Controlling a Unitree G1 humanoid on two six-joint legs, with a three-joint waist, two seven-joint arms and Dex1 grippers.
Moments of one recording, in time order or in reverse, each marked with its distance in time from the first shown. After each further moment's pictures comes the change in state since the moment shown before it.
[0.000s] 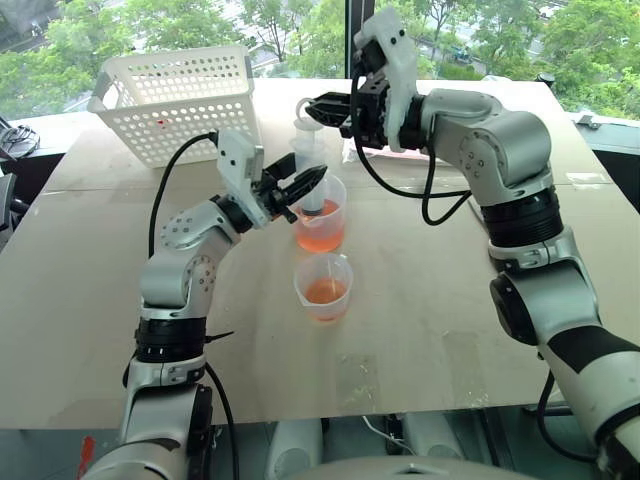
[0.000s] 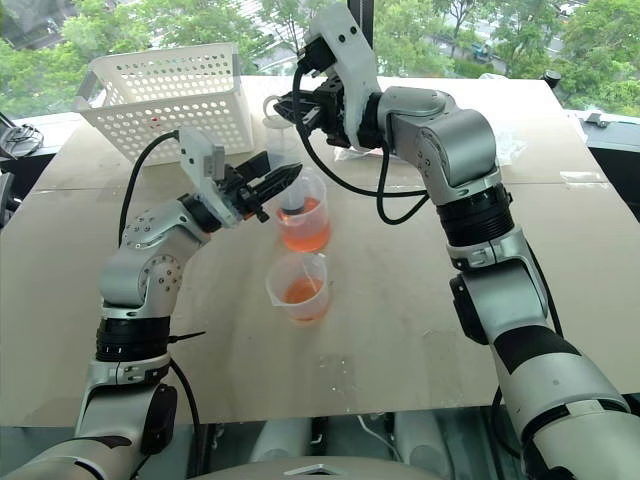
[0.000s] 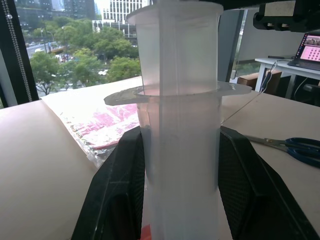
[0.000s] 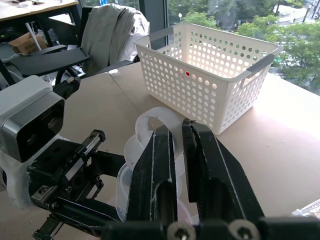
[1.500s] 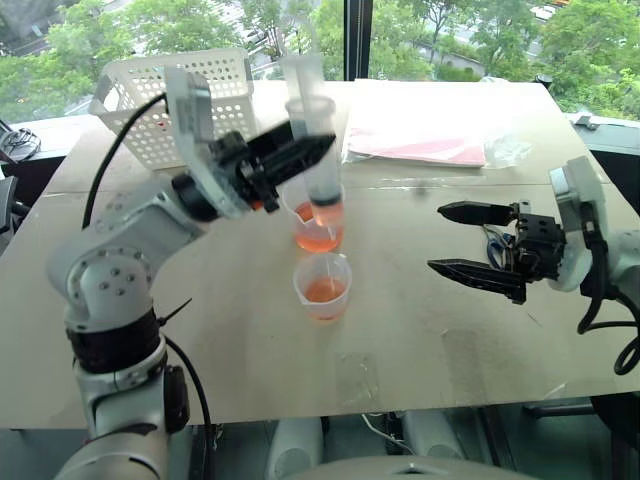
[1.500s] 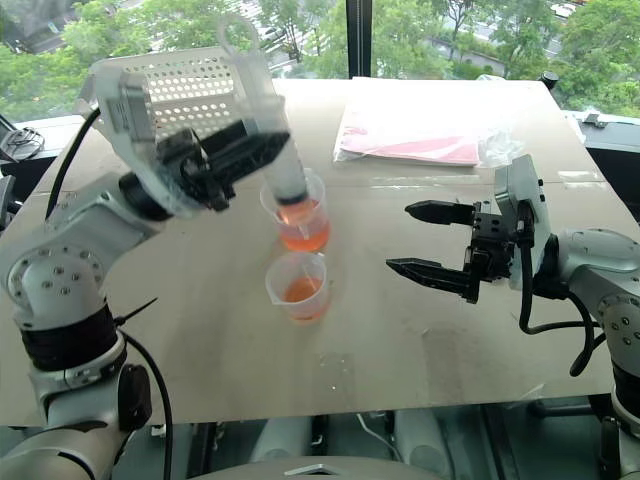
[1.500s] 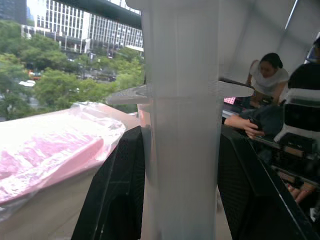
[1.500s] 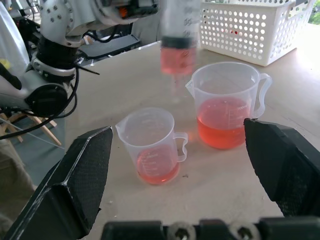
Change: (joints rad) left arm -0.037 0.131 0.188 -0.371 -0.600 0.496 0.122; right arm 0.890 -0.540 -0.401 -0.823 0.571 0.090 0.198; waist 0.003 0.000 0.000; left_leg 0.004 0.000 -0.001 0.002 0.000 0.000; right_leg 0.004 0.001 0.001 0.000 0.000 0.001
